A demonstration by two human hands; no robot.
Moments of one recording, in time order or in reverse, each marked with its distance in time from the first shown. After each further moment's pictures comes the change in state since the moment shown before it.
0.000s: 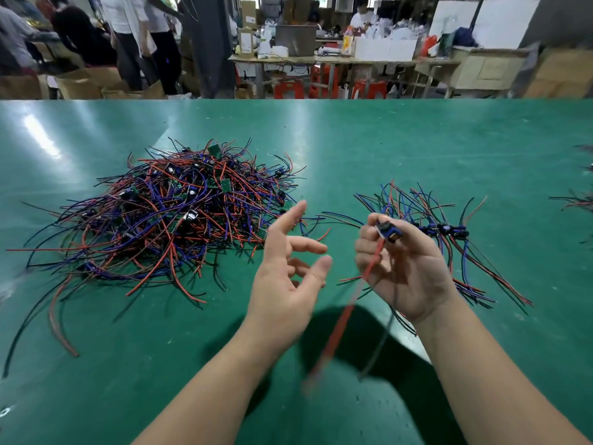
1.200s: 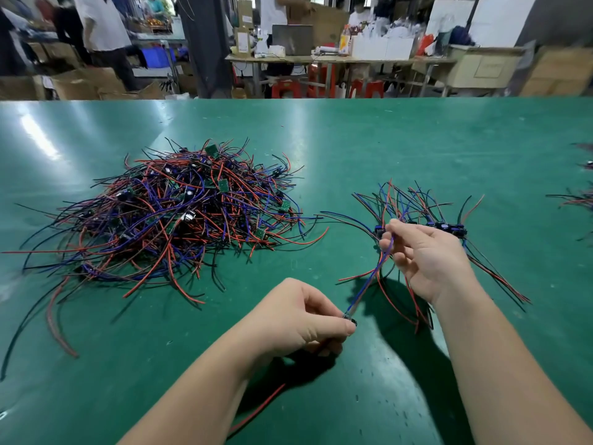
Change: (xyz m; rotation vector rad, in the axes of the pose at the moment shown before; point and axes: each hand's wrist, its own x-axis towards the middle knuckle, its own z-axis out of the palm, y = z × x) left_hand -0.006 0.007 -0.006 0.002 -0.498 -0.680; right_hand 0.008 -0.021 -0.031 -0.511 0.608 -0.222
